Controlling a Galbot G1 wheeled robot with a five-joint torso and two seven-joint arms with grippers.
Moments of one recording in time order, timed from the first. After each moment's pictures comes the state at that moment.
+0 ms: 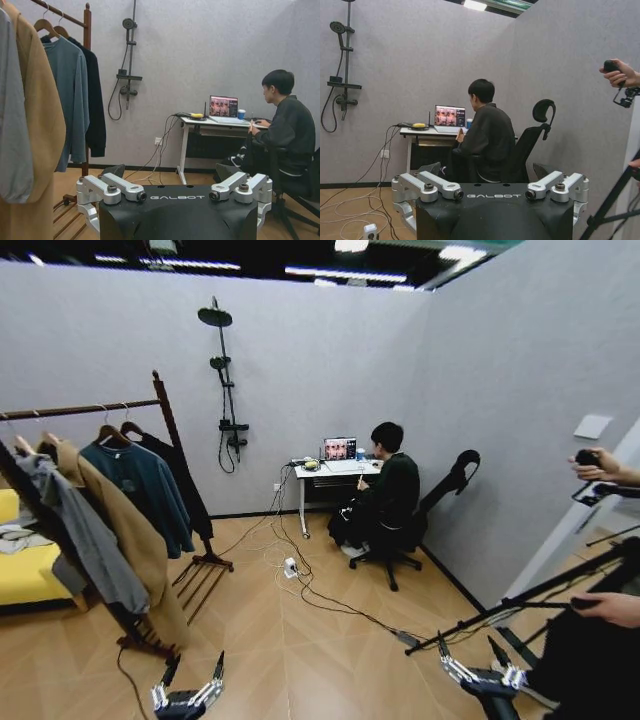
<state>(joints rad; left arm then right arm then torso) 1.86 -1.52 -0.65 -2.22 -0.22 -0.12 0.14 -1.95 1.37 0.80 2.25 0.25 0.22 0.17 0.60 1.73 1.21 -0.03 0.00</state>
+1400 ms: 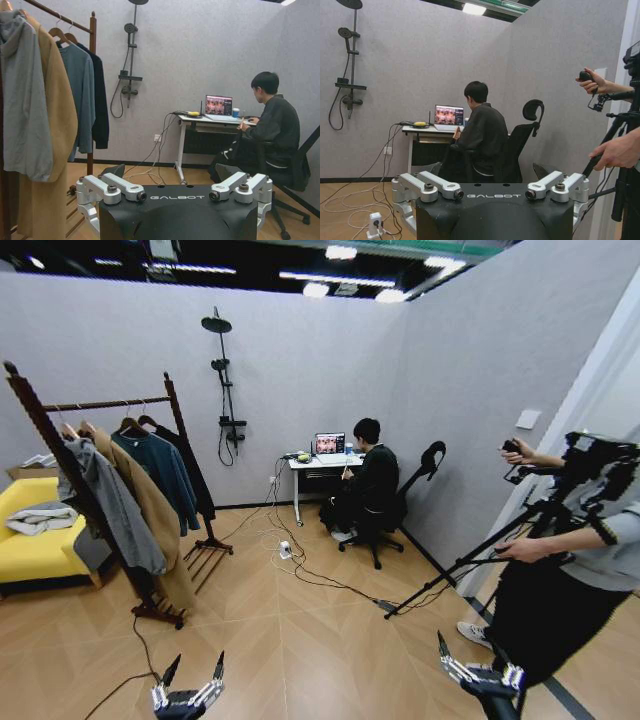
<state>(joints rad) 1.86 -1.52 -0.65 -2.22 -0.22 -0.12 0.14 -1.95 1.37 0.80 2.25 0.25 0.22 0.17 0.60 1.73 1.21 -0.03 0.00</state>
